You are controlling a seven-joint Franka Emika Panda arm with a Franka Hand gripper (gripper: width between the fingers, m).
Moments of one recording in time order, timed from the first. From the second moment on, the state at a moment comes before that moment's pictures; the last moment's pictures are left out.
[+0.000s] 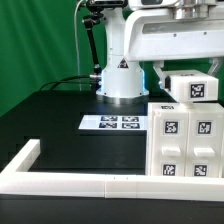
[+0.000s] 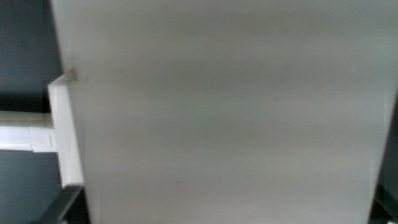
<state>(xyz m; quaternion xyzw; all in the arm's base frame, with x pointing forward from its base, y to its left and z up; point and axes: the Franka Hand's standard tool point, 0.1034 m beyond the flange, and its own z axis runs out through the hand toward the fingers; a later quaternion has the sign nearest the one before) 0.613 0.077 0.162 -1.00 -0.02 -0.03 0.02</state>
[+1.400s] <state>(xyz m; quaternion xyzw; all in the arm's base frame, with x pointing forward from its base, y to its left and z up) 0.616 0.078 0.155 -1.00 -0.01 -0.05 0.02</state>
